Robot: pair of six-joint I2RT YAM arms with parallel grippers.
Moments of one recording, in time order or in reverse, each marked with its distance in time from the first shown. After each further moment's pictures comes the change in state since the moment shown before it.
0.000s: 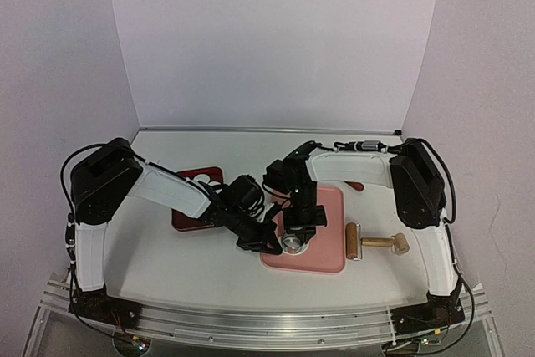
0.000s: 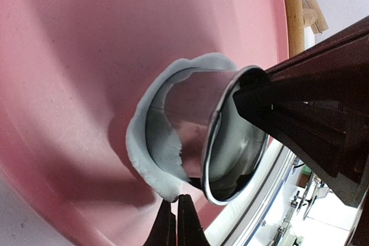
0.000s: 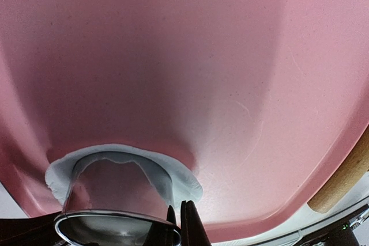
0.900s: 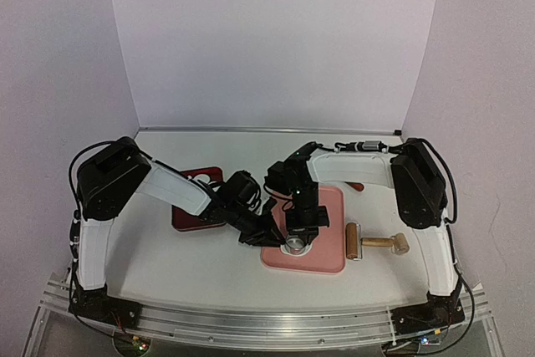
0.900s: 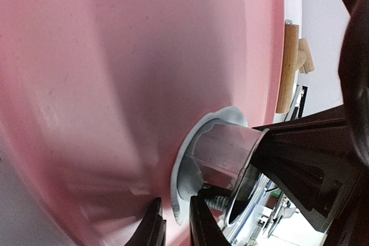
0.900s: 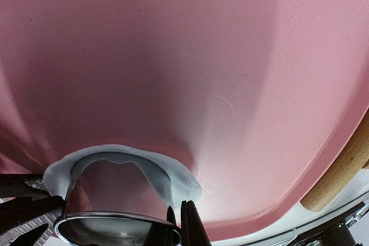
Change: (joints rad) left arm 0.051 0.057 0.010 0.119 0.046 -0.166; right arm 0.000 -0.014 -0.019 -0.009 0.010 -0.003
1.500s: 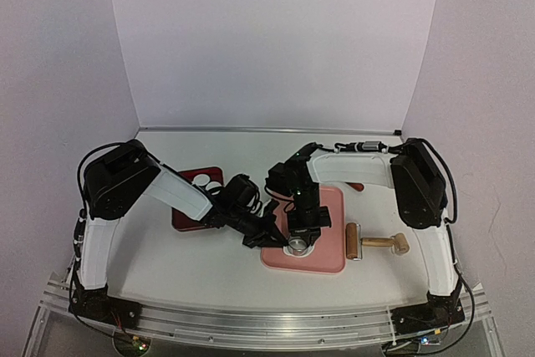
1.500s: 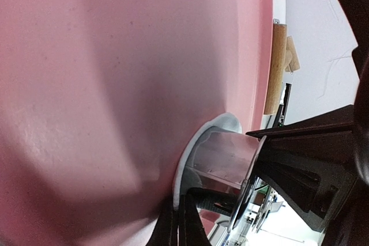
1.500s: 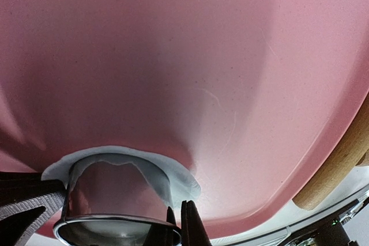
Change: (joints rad) left arm 0.006 0.051 -0.029 0.172 0.072 -0.062; right arm 0.000 0.005 -0.008 -0.022 0.010 -0.009
